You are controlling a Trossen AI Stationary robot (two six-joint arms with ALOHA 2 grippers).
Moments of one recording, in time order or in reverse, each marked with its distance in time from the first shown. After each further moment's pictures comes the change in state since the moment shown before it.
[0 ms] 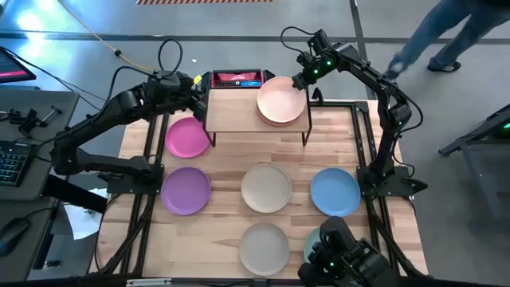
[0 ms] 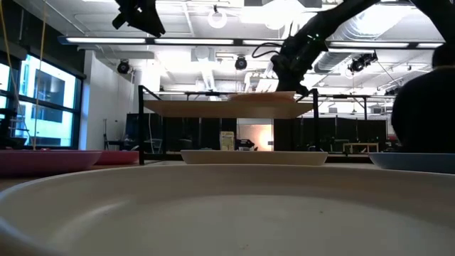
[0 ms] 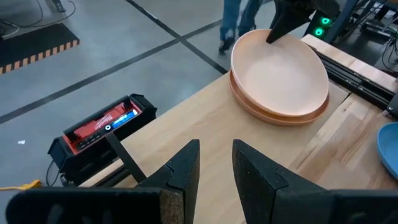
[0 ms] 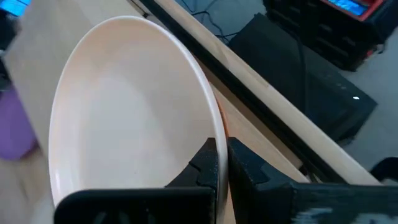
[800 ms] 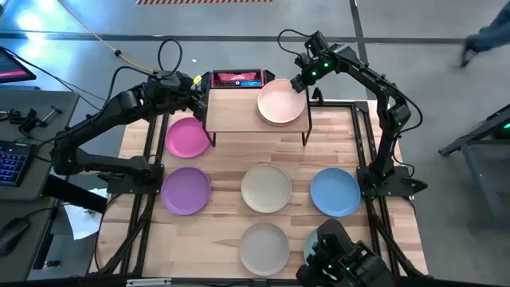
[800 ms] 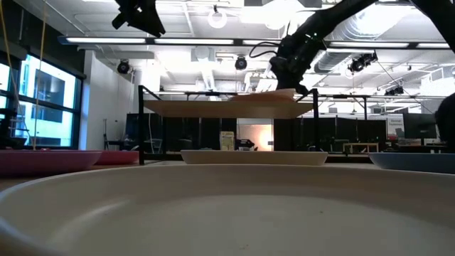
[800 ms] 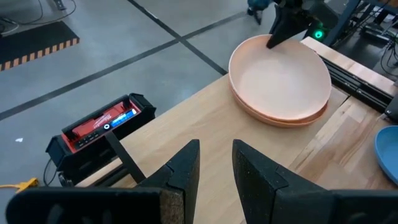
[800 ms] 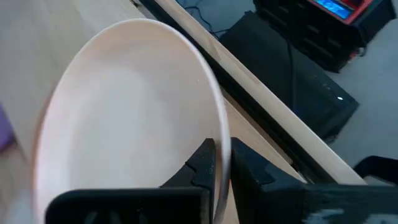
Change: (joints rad) left arm 0.000 0.000 0.000 0.001 0.000 -0.016; right arm 0.023 0.000 0.000 -0.008 0.070 -0.024
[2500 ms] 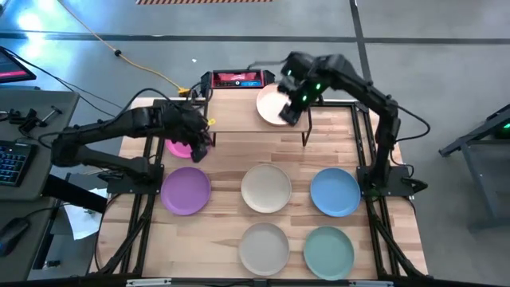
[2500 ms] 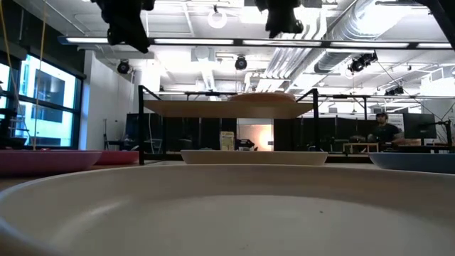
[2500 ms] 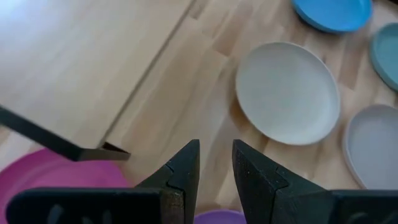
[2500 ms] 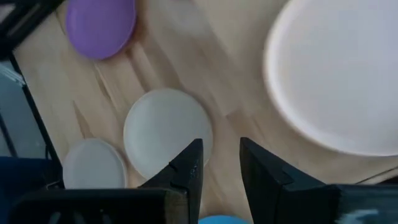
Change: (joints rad) left arm -0.275 -0.001 -0.139 -0.194 0.222 -0.017; right arm 0.527 -0.016 0.492 -0.591 0.148 0.262
